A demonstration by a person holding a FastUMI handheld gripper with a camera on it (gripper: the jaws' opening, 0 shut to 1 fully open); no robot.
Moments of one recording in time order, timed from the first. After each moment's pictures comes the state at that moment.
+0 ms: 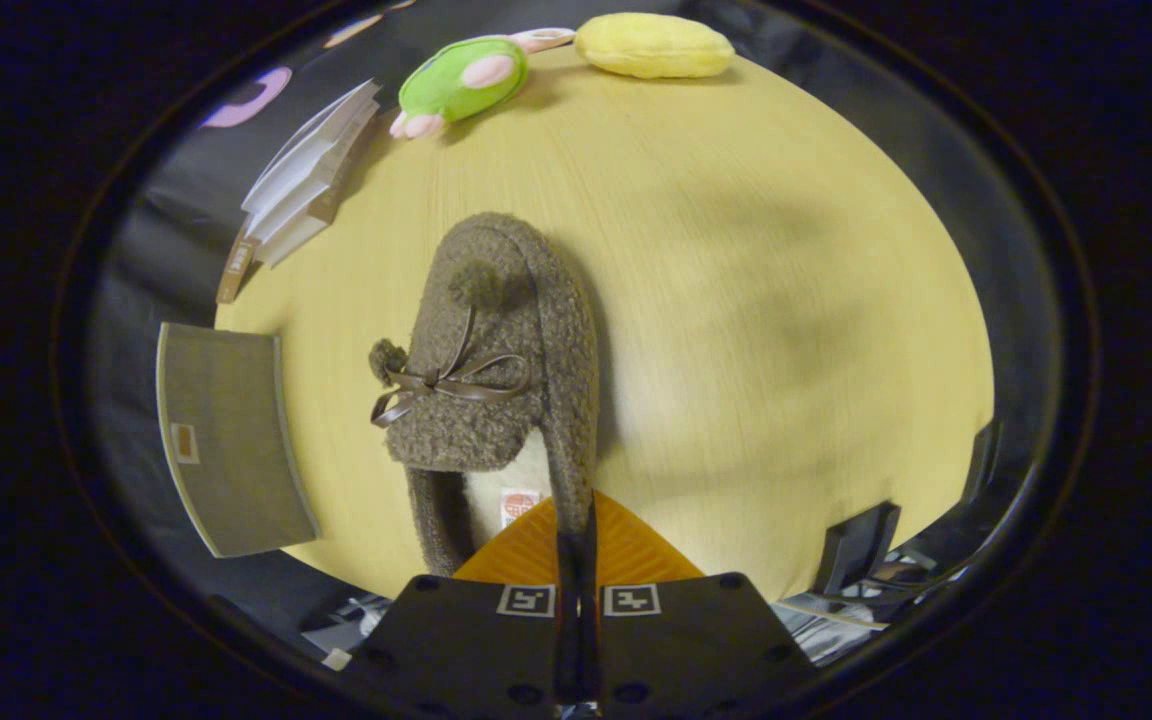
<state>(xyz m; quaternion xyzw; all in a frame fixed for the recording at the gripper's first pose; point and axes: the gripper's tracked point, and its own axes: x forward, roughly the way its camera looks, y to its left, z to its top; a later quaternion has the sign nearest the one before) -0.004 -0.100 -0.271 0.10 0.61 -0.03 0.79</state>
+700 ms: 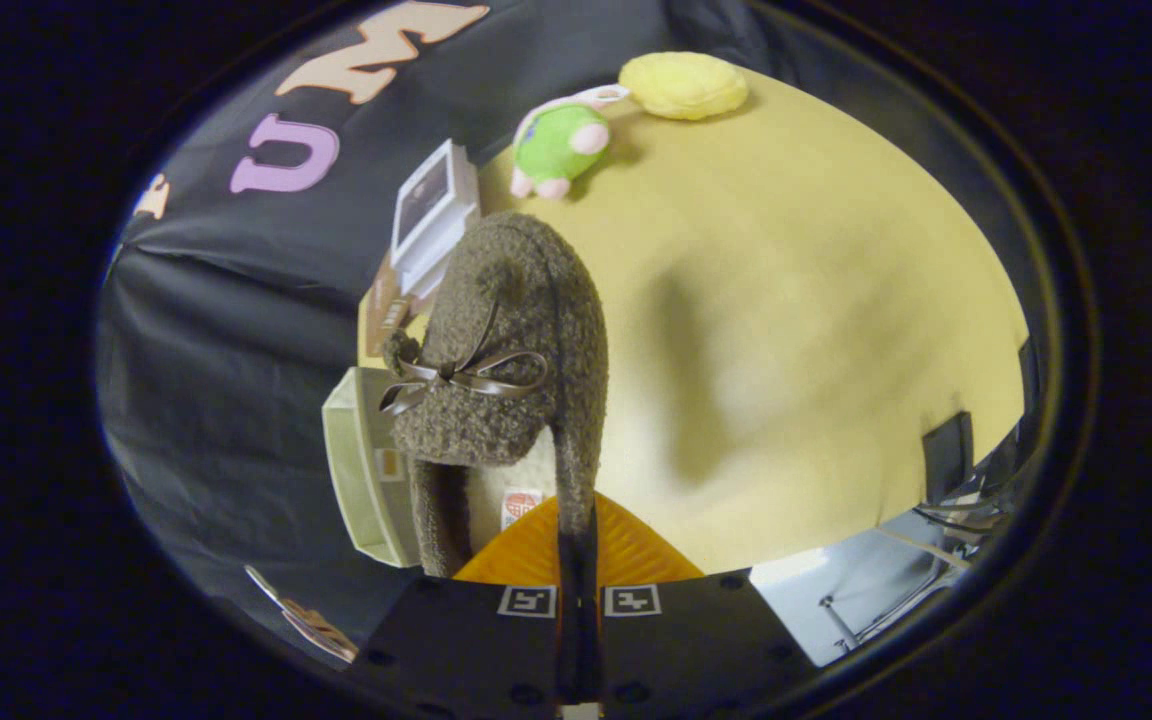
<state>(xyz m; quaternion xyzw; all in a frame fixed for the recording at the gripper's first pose) -0.022 0.019 -0.153 0.24 0.55 0.06 0.80</state>
